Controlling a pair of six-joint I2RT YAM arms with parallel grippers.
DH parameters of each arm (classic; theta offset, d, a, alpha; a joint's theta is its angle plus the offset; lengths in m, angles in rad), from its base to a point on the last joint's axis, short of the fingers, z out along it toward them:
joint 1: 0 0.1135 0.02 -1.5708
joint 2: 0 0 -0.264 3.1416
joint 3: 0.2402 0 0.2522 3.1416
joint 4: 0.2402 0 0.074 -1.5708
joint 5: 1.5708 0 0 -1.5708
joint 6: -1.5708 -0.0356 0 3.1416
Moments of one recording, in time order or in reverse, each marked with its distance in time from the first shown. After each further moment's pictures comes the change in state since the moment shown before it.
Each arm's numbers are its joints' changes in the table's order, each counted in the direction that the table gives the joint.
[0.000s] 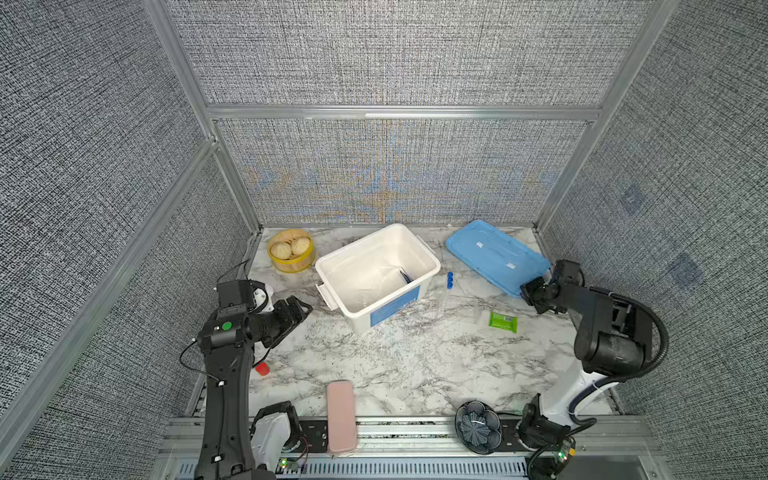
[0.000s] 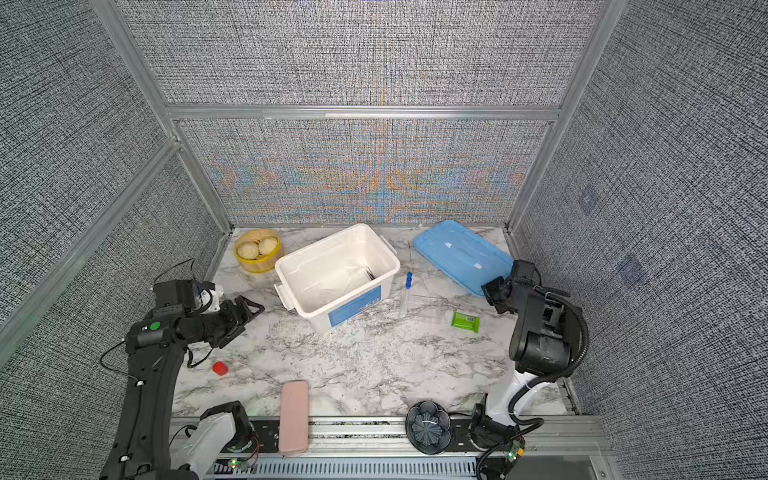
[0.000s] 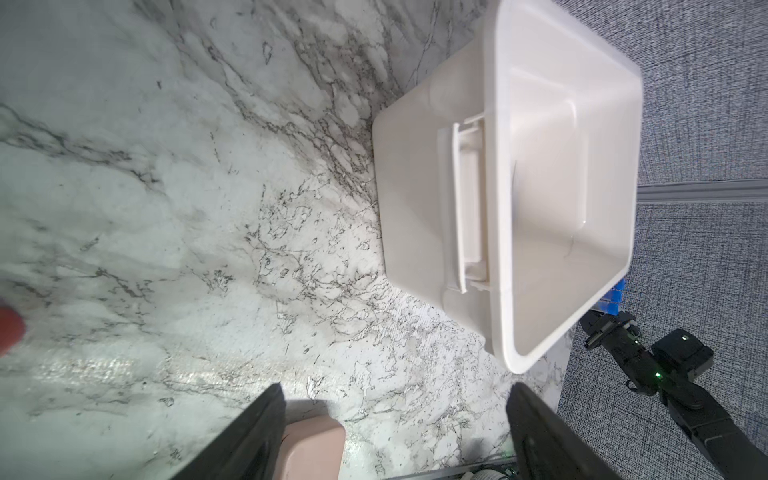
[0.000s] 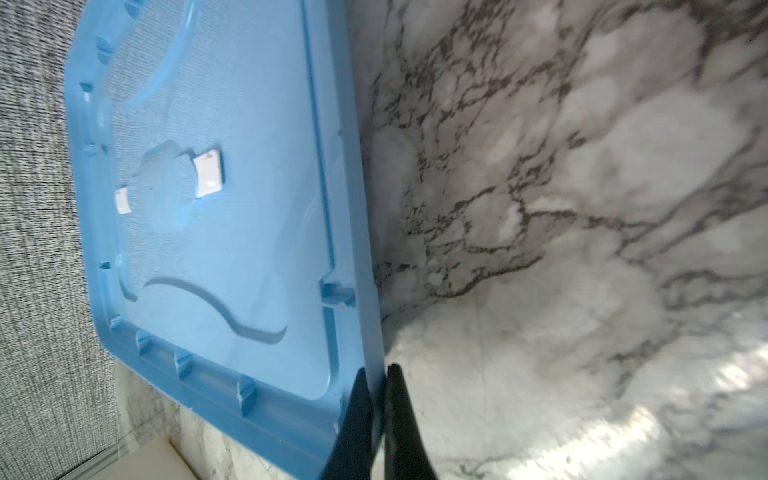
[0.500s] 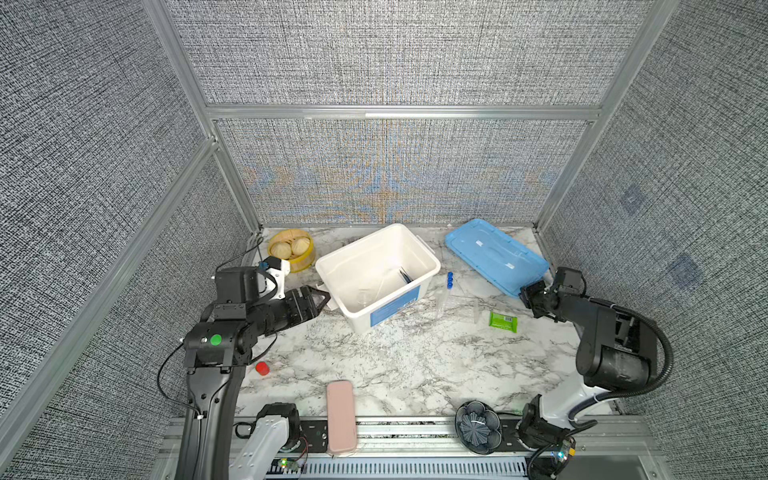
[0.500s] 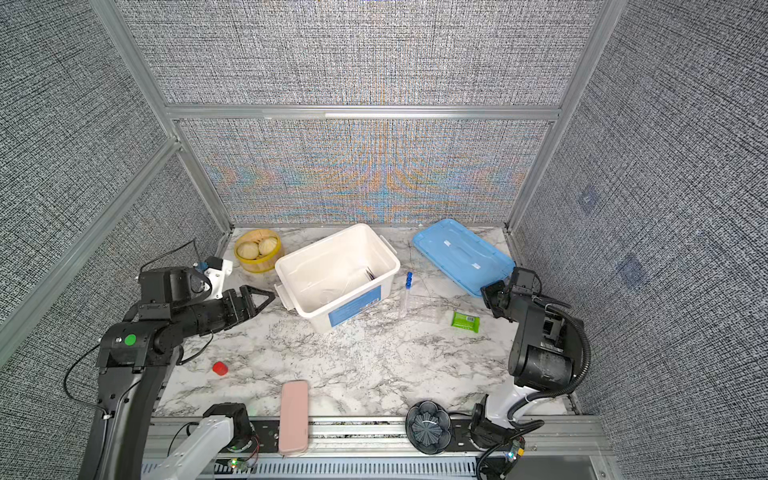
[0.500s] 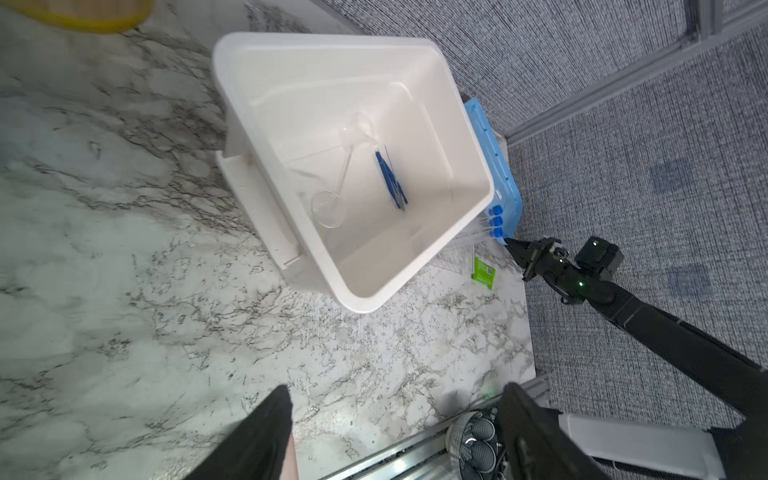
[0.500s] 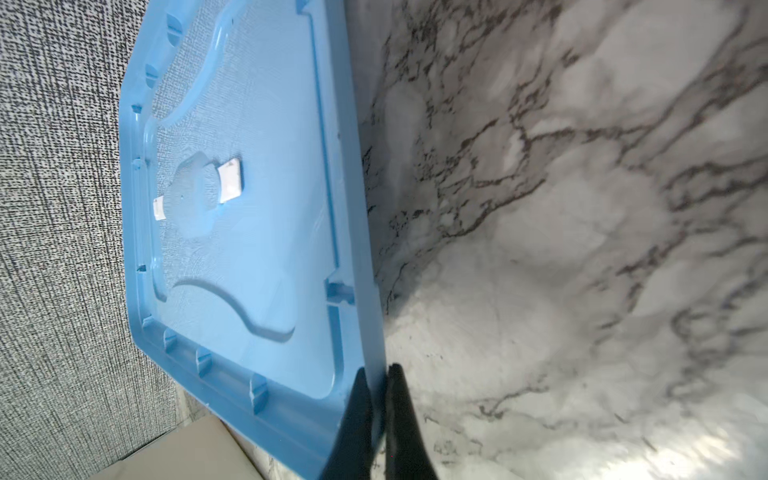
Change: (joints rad) left arm -0.299 -0.026 0.256 0.026 0.013 0.020; right arm -0.002 -0.099 -0.135 -0.133 -0.044 -0.120
